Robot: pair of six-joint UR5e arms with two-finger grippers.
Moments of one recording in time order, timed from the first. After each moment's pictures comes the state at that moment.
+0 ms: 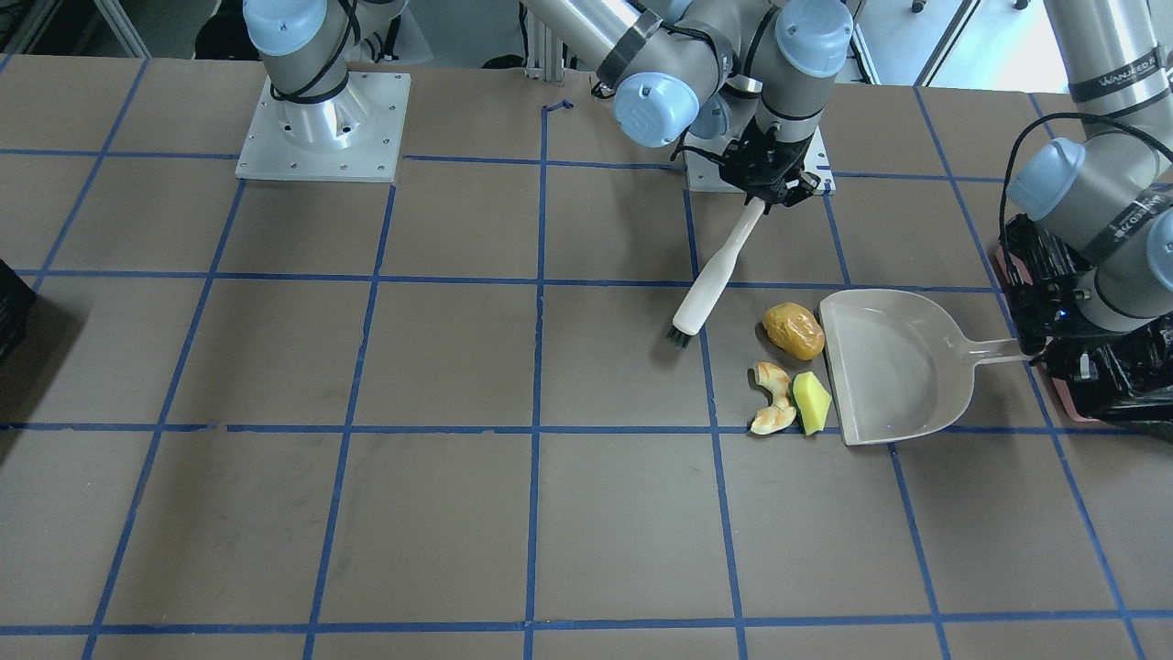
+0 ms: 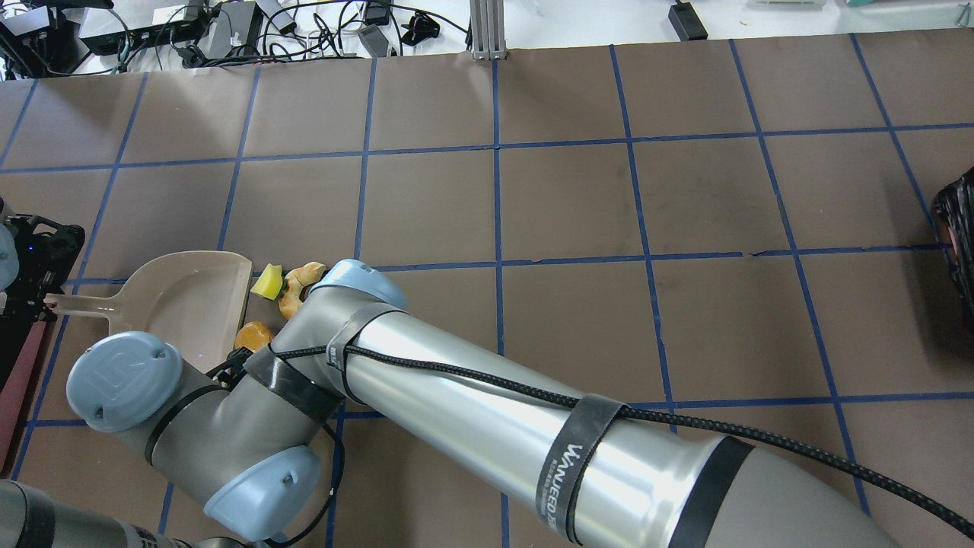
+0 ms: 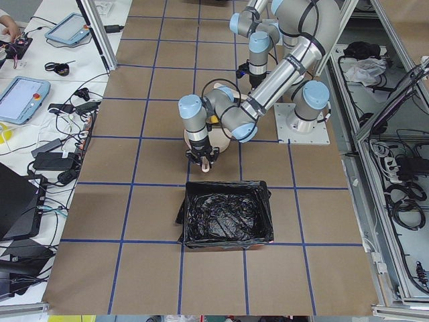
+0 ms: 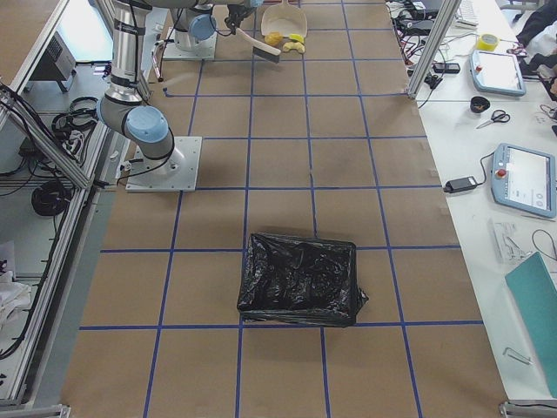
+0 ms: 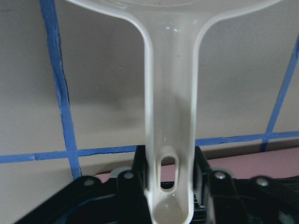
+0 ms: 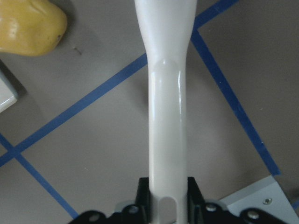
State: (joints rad) left arm -0.92 -1.88 -1.88 -0.94 1.87 2.21; right arm 2.57 -0.96 1.37 -2.04 -1.40 1.60
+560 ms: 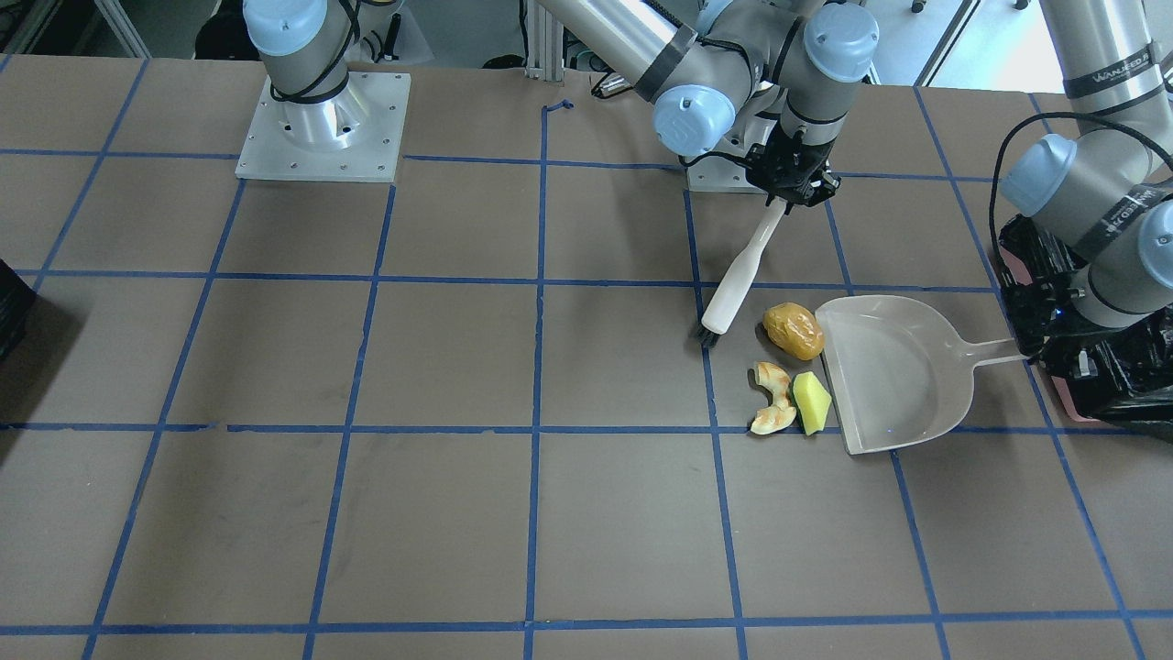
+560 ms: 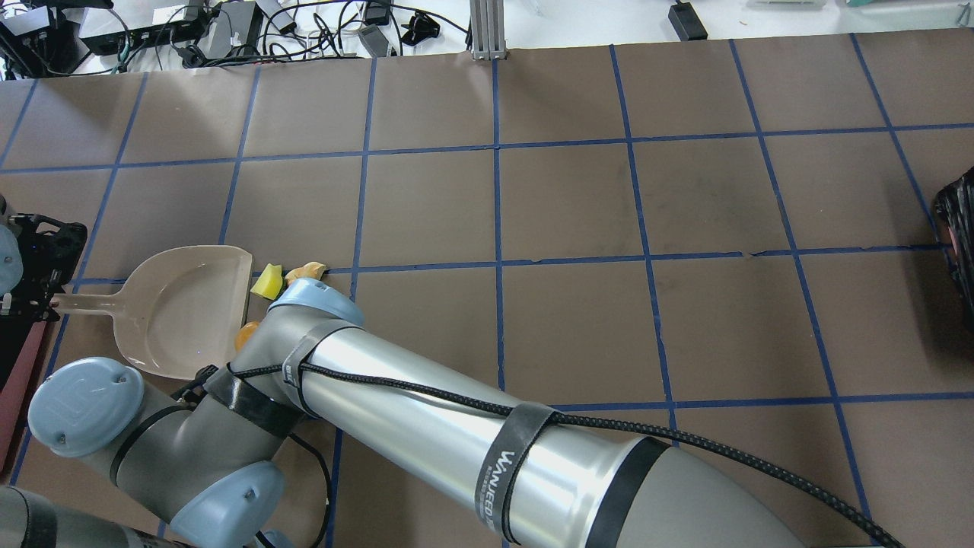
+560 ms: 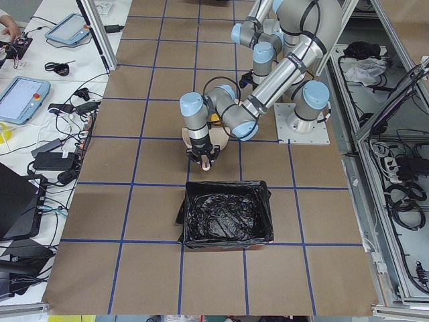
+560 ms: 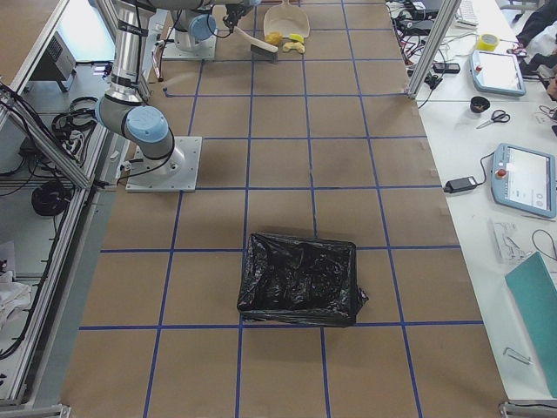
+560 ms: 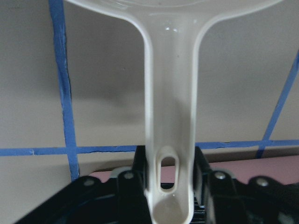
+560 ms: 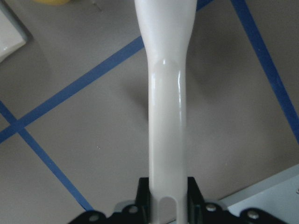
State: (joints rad) left arm -0.93 -1.87 -1.91 -0.91 1.87 2.15; right arm 2.62 -0.88 1.30 -2.04 -1.40 1.60
